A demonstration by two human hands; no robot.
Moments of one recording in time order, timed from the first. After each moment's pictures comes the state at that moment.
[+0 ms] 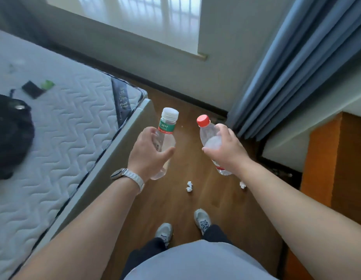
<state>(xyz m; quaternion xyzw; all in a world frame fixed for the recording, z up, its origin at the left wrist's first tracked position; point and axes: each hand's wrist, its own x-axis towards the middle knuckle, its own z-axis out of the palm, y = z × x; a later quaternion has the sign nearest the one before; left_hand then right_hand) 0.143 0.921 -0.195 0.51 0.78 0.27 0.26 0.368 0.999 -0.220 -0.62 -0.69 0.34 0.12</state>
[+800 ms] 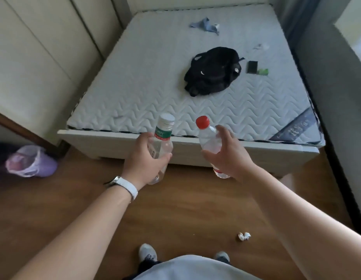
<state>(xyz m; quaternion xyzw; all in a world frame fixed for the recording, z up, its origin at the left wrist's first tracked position) 0.107 0.580 -0.140 -0.02 0.93 0.37 0.01 0.107 0.824 -0.163 -0.06 -0.92 0.38 -0.04</state>
